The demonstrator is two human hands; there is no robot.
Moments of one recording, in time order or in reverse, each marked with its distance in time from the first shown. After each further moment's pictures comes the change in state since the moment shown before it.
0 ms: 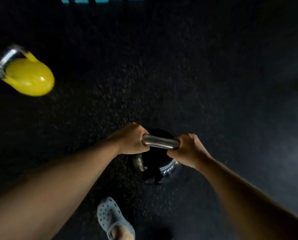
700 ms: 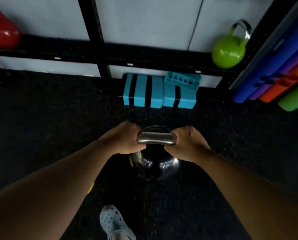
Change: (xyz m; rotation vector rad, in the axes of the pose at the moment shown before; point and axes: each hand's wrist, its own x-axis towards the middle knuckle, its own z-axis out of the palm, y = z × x) left_hand 0.166 -0.167 -0.527 0.101 0.450 -0.197; right_hand 0.428 -0.415 -0.242 -0.274 0.119 -0.565
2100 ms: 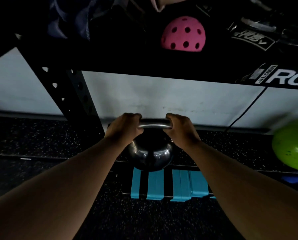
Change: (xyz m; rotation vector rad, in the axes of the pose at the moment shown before) left_hand 0.581 -0.273 -0.299 0.178 0.314 -0.112; right_hand 0.722 0.006 -0.100 0.031 0.270 -0.044
